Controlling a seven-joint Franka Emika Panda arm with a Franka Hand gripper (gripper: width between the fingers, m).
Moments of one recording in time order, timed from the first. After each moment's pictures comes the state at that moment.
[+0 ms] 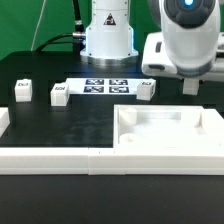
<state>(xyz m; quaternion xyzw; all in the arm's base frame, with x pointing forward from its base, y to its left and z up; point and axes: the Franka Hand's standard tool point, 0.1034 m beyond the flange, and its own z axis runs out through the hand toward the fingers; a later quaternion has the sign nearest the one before) 0.382 0.166 0.041 -0.89 0.15 0.42 0.09</state>
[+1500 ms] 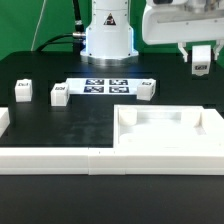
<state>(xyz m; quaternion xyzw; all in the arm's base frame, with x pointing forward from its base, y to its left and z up) 0.470 0.152 0.104 -0.99 0.11 0.07 0.07</state>
